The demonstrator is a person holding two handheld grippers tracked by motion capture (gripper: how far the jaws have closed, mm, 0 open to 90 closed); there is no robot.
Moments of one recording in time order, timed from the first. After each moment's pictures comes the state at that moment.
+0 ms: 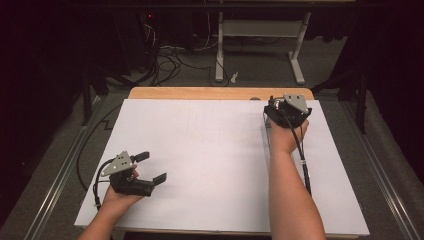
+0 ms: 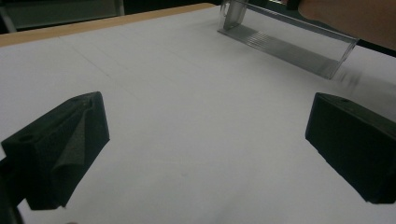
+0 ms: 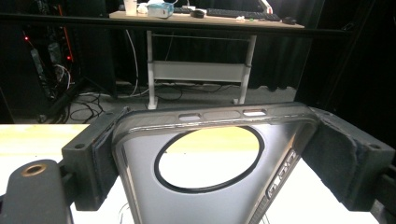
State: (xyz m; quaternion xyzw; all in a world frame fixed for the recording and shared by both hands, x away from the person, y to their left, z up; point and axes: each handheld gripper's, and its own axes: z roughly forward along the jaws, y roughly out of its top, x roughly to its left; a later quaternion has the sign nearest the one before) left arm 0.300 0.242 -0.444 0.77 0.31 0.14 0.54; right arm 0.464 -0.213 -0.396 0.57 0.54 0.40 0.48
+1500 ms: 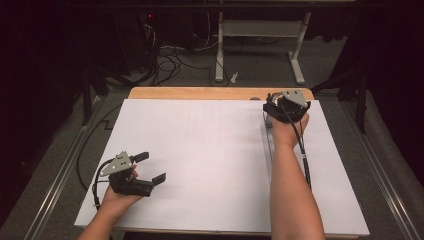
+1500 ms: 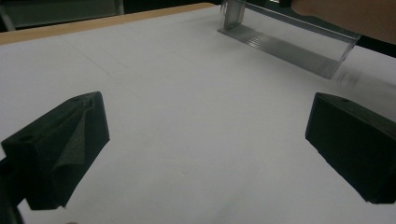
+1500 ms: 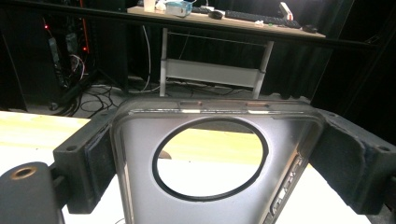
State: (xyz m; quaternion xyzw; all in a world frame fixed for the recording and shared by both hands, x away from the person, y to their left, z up) left arm 0.300 0.244 -0.445 0.77 0.31 0.14 0.54; right arm 0.484 -0.219 -0.397 0.53 0.58 0.40 0.48
